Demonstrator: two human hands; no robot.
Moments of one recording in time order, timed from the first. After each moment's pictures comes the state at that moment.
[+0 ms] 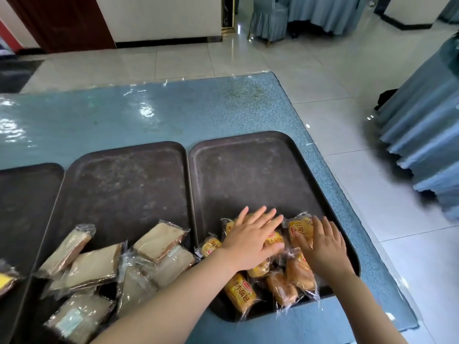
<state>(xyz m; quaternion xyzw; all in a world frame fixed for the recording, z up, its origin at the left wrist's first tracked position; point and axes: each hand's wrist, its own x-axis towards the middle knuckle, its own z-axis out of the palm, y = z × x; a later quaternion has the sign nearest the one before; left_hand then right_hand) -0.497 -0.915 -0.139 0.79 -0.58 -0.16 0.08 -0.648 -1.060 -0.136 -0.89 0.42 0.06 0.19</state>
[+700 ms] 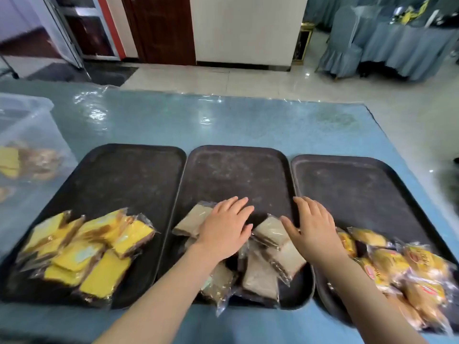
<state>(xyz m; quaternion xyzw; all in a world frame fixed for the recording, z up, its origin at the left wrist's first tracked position) -0.378 -0.612 -0.098 0.91 -0.41 0.00 0.11 -0.480 -0.806 -0.067 -0.97 0.19 -0.05 0.12</state>
